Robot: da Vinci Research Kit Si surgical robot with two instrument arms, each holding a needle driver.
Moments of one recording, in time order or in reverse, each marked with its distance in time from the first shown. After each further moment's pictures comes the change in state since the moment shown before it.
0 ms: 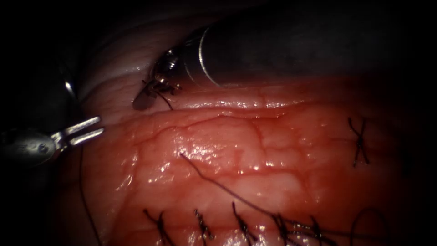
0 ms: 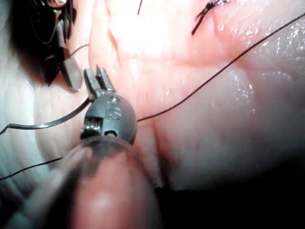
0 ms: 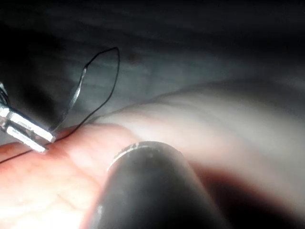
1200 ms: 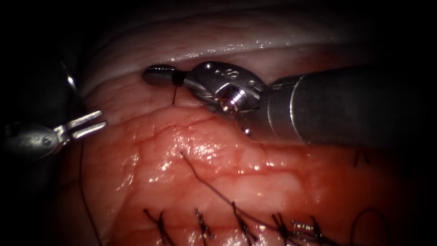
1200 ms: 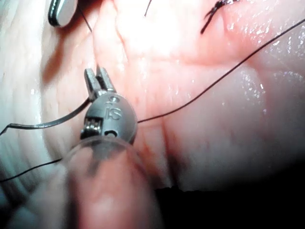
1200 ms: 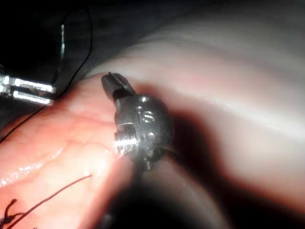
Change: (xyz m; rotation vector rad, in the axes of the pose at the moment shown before) right arm -0.003 0.002 -0.011 0.300 0.792 0.130; left arm -0.001 -0.001 0.001 0.000 -0.002 -0.004
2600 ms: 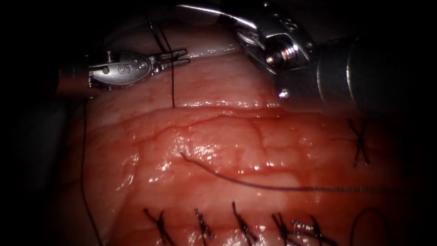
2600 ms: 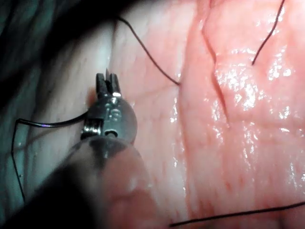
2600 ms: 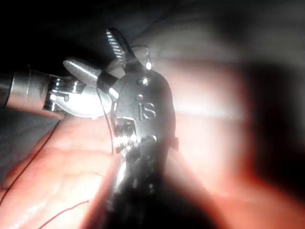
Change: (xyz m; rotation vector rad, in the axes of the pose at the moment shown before) right arm 0.010 0.000 -0.008 0.020 0.369 -0.067; left arm -0.006 -0.005 0.020 -0.100 -0.030 -0.037
